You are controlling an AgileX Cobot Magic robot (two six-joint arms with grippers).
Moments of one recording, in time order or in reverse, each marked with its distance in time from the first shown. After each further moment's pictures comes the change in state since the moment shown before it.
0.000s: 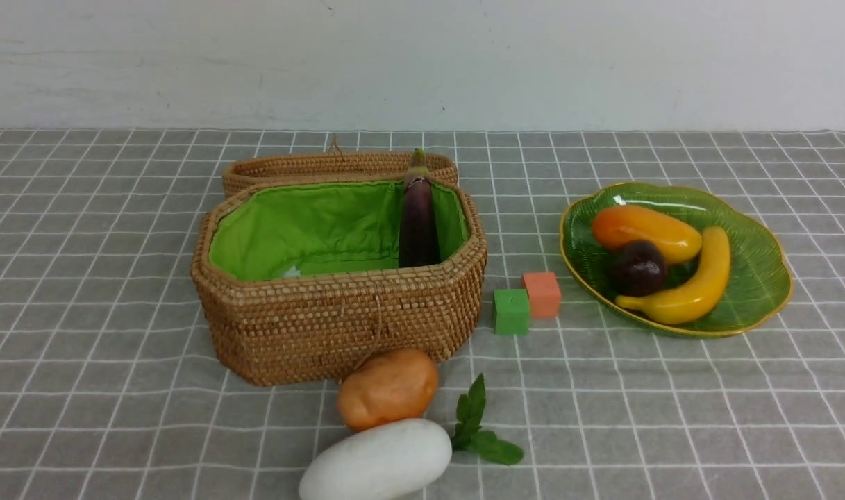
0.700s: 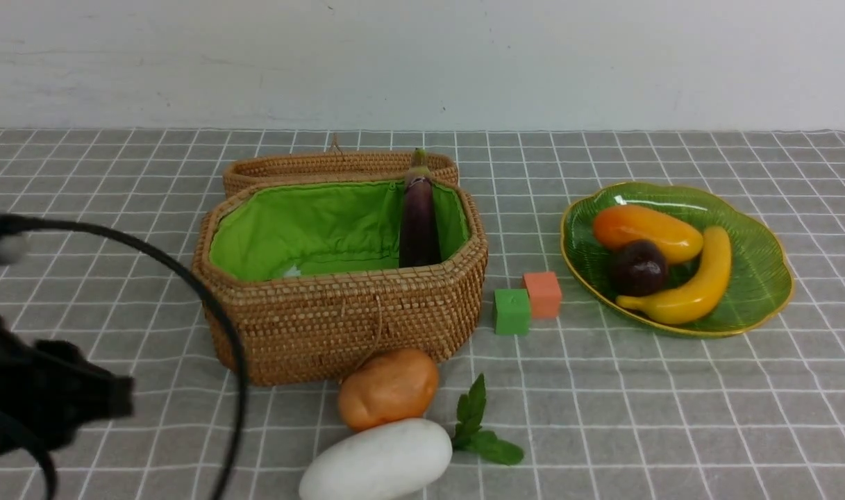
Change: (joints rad) right arm 0.000 0.000 0.000 0.000 0.000 0.000; left arm -0.359 0.896 -0.431 0.034 0.819 0.204
